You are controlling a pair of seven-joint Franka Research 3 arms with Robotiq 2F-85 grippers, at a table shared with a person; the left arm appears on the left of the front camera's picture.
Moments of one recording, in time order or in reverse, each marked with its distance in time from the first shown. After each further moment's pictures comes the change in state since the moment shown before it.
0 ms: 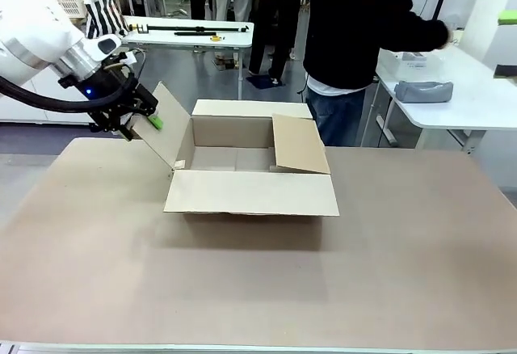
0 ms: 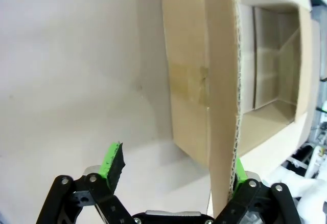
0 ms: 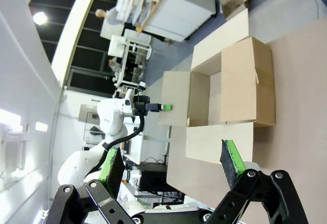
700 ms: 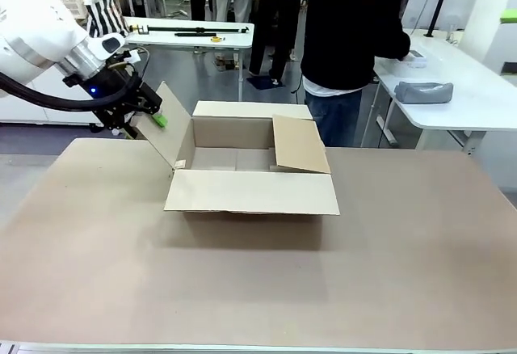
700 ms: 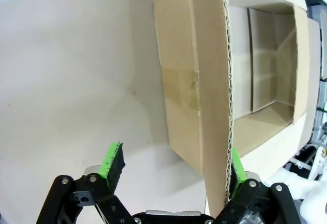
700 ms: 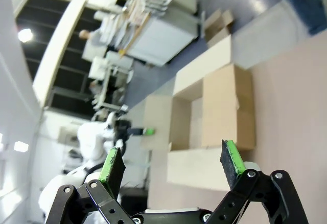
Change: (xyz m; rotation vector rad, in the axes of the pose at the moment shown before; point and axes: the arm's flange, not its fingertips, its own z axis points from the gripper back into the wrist) left arm 0.003 -0.013 -0.001 0.011 -0.022 -0.028; right arm 0.010 0.014 -0.007 -0.122 -0.130 0.058
